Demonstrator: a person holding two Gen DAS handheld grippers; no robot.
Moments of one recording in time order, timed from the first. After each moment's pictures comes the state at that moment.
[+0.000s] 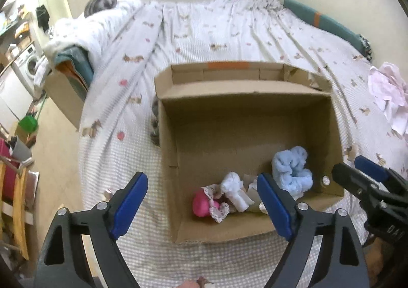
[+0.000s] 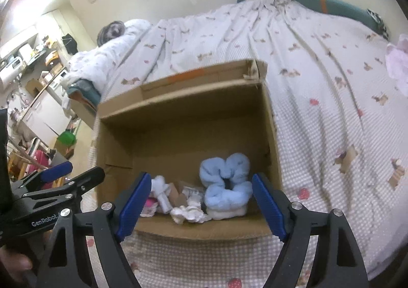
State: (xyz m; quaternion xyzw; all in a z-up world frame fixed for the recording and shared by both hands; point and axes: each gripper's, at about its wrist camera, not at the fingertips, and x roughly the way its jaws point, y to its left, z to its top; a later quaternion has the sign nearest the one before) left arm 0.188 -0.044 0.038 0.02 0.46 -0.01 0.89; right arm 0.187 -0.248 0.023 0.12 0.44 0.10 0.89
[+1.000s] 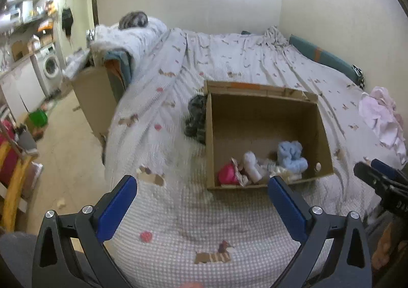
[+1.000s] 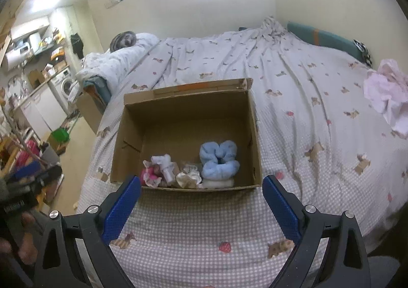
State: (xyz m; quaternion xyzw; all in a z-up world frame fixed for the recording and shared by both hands) left arm 0.051 0.021 0.057 -0.03 0.38 0.01 0.92; right arm 0.081 -0.240 0.051 0.07 0.37 0.08 0.92
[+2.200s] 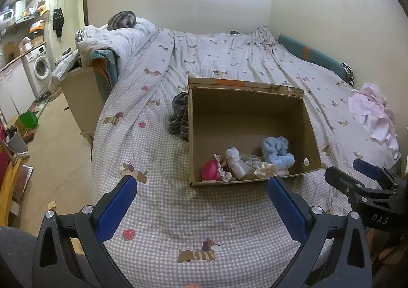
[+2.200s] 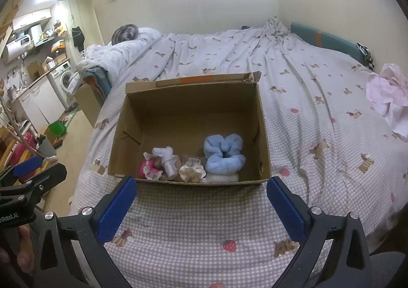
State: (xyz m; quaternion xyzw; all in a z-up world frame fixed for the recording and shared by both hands) left arm 0.047 0.003 0.051 -0.02 0.37 -0.02 0.93; right arm 0.078 -0.220 0.037 0.04 0.38 0.08 0.92
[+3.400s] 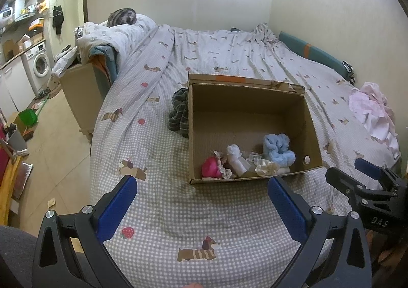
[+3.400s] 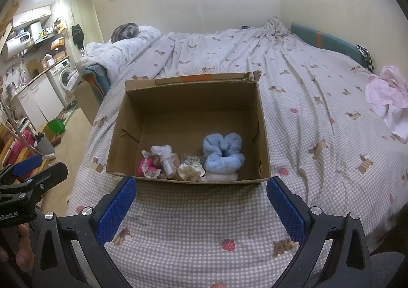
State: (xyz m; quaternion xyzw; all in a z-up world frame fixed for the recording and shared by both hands) left arm 0.048 0.003 0.043 -0.03 0.38 -0.02 0.92; right arm 0.078 -0.220 0.035 0.03 0.38 0.08 0.92
